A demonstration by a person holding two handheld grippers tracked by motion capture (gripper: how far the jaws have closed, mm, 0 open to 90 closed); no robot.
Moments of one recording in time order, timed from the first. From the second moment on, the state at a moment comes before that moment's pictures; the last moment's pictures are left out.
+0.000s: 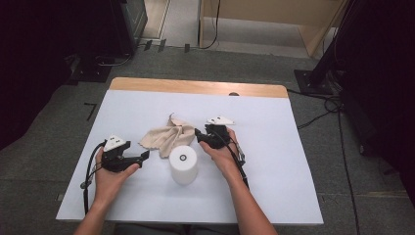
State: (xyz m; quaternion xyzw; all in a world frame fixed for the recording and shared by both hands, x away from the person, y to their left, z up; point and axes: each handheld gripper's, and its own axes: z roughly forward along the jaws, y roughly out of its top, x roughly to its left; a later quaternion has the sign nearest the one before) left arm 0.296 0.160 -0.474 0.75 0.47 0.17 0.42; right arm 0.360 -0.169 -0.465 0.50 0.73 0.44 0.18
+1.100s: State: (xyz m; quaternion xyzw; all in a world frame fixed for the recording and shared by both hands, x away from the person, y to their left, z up) left arm 0.296 0.165 -0.497 0.79 0.47 0.18 0.35; right arm 0.369 -0.194 -0.460 0.52 0.72 0.42 0.20
